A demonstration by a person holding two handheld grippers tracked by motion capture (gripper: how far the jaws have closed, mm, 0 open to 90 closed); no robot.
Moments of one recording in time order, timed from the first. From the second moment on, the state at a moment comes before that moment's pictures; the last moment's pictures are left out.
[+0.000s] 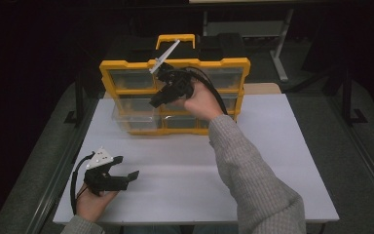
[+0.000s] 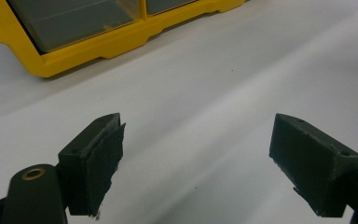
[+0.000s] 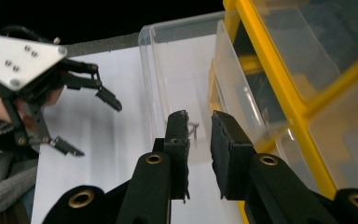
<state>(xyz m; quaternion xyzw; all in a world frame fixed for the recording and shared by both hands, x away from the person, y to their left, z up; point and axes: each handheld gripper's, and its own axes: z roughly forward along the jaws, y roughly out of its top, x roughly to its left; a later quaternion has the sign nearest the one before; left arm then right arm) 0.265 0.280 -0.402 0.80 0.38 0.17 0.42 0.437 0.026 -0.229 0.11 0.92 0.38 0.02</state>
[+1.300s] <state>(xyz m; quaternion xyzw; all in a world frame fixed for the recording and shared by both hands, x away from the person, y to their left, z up) 0.264 0.277 -0.402 0.80 0.39 0.17 0.43 0.396 -0.104 -0.277 0.17 0.90 0.40 0.04</state>
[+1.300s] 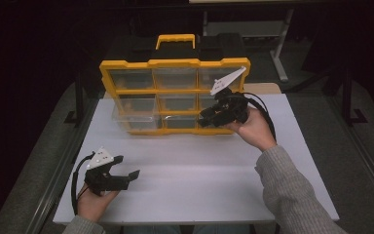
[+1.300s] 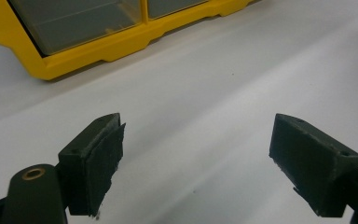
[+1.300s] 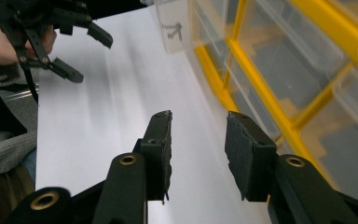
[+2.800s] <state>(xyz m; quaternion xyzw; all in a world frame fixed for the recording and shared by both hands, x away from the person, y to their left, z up) 0.264 0.277 -0.399 0.80 0.38 0.17 0.43 0.367 -0.176 -0.348 0.28 0.86 0.42 0.02</state>
